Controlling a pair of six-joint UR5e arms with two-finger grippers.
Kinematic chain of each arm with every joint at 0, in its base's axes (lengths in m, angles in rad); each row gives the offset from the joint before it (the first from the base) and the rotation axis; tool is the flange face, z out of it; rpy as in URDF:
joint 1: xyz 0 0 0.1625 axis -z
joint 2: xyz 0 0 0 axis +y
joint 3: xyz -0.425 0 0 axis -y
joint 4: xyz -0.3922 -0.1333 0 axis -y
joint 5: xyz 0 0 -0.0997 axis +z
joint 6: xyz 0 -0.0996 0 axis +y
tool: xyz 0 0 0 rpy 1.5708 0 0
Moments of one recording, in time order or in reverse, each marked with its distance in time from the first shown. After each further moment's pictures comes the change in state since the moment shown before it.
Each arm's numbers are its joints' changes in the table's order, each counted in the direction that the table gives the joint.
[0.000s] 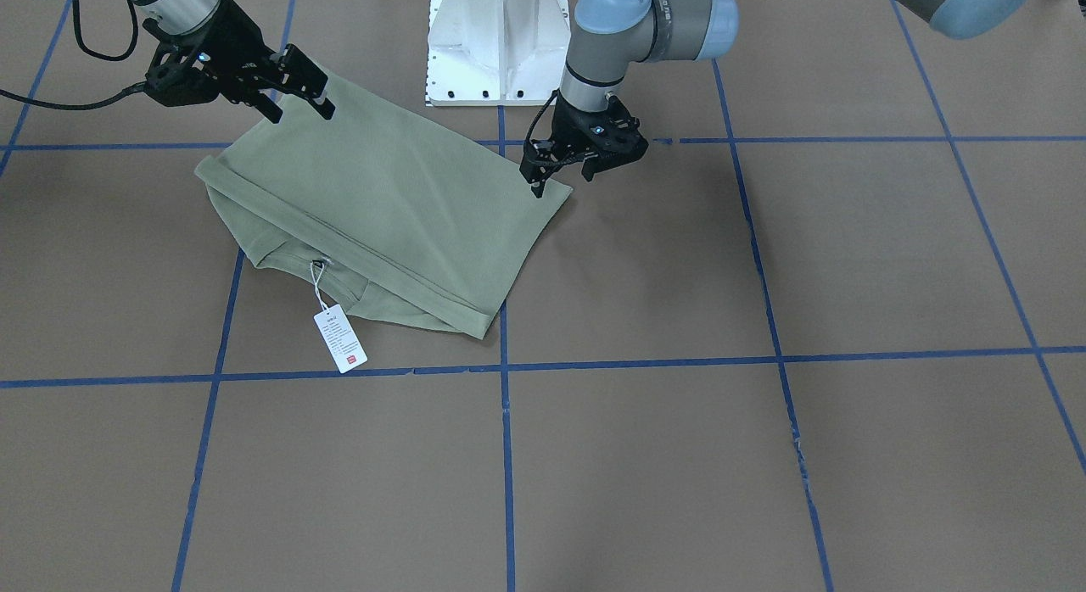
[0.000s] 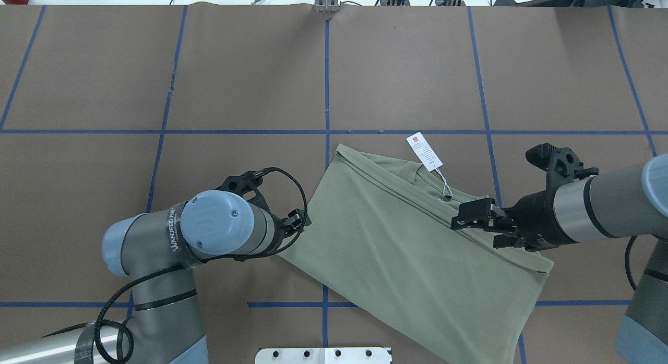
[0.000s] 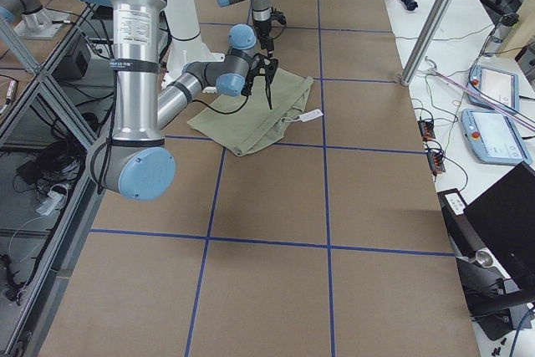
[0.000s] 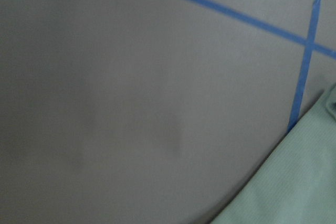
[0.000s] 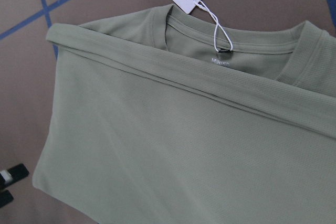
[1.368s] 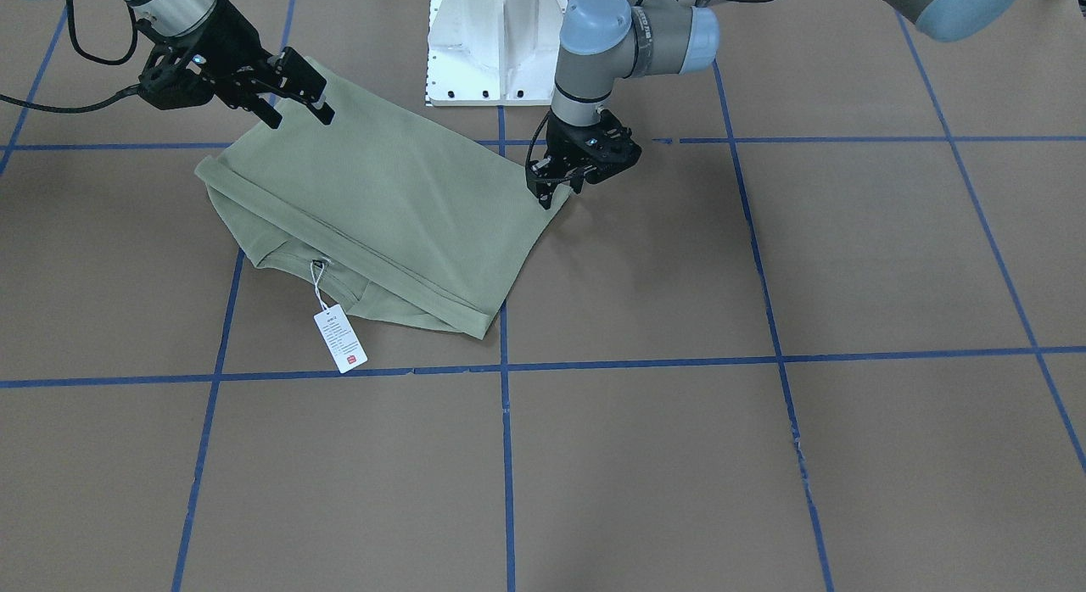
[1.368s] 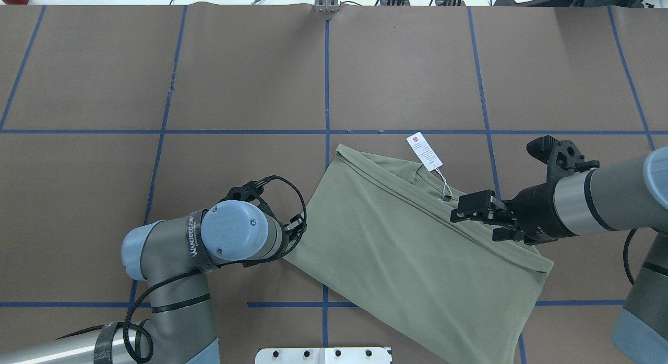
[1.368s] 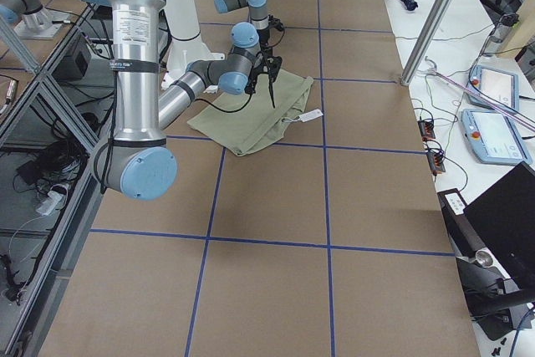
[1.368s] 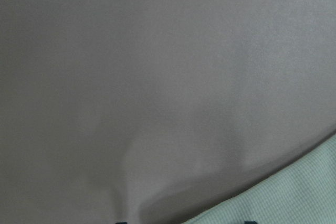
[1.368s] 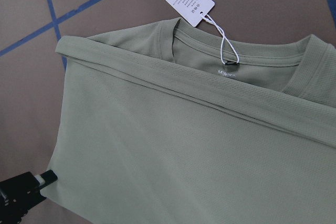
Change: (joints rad) left arm -0.019 0.021 0.074 -0.002 -0.023 0.097; right arm -0.014 -0.010 -0.006 -0.002 -0.002 0.000
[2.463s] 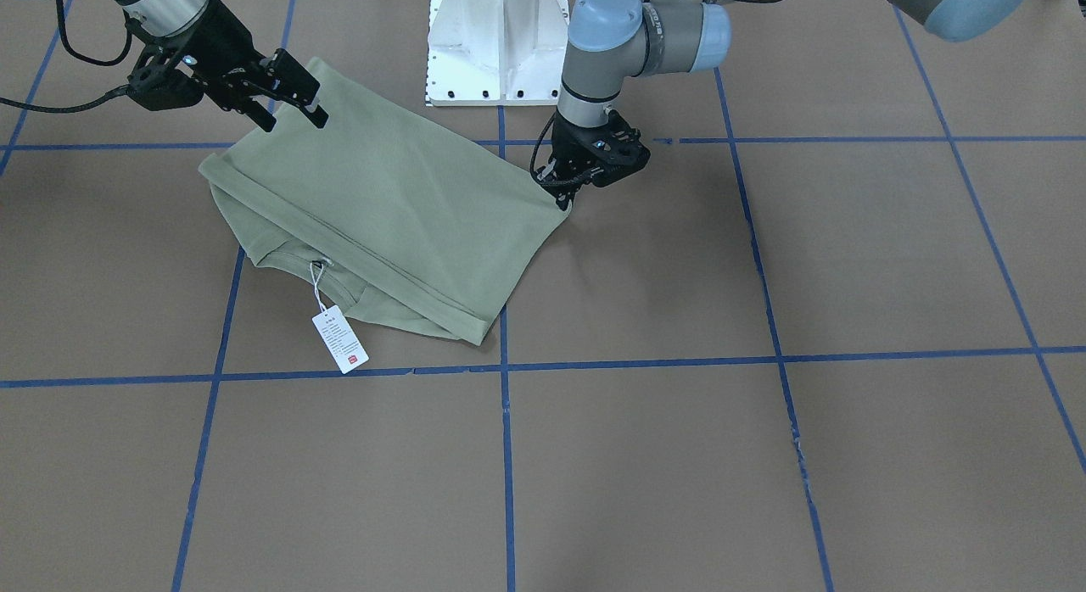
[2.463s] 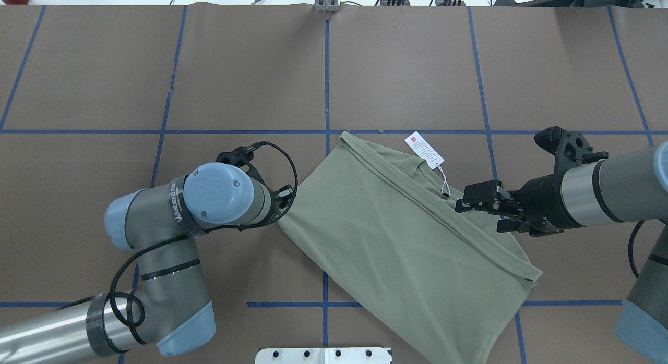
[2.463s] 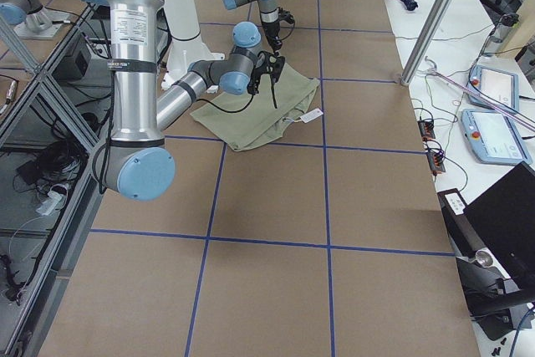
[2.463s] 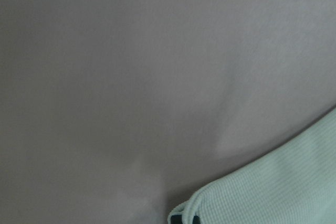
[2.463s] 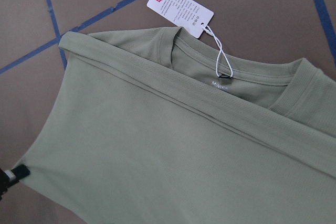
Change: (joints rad) left arm 0.121 0.018 0.003 0.005 0.006 -0.107; right arm -0.035 -0.001 -0.002 -0.001 -0.002 0.003
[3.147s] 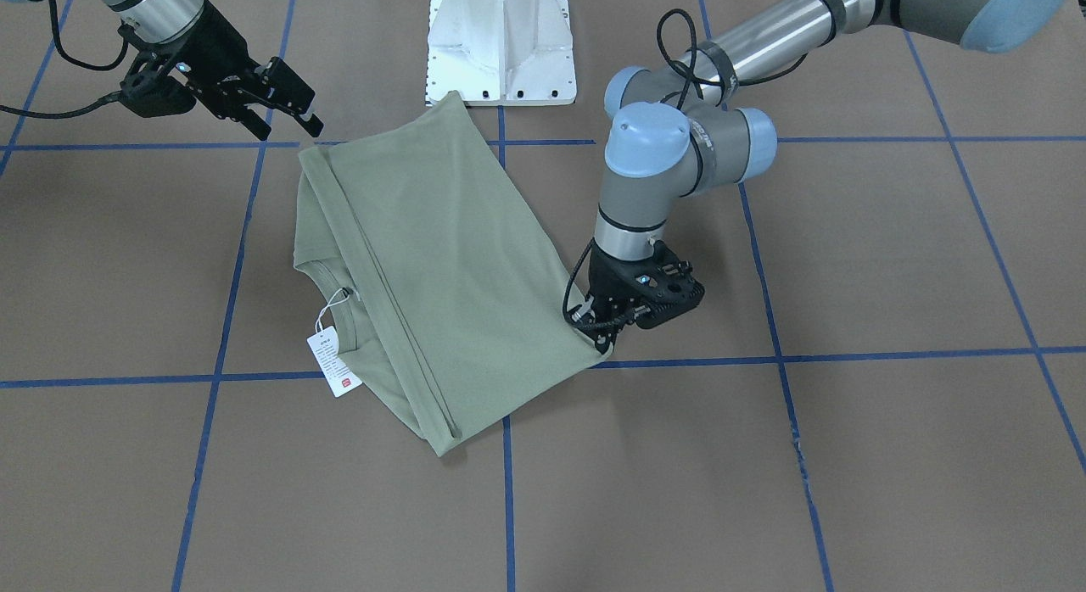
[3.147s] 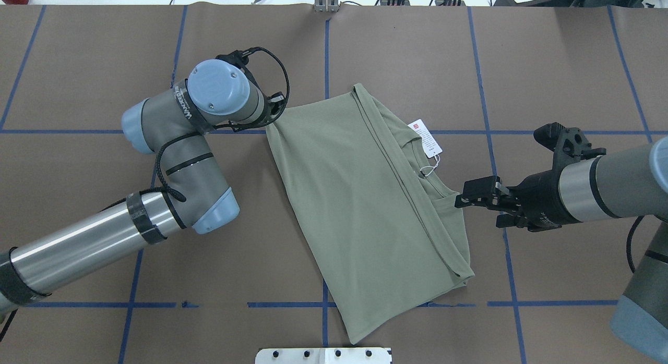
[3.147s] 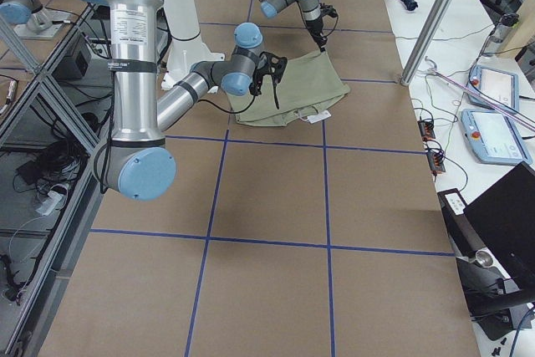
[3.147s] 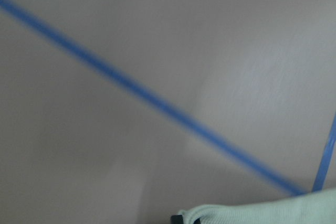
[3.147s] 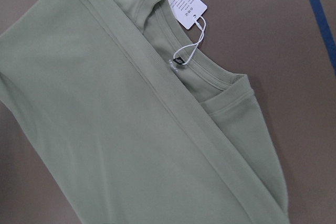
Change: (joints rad) left arm 0.245 0.187 0.402 -0.238 -0.005 -0.233; right arm -0.005 -0.015 -0.020 0.001 0.010 0.007
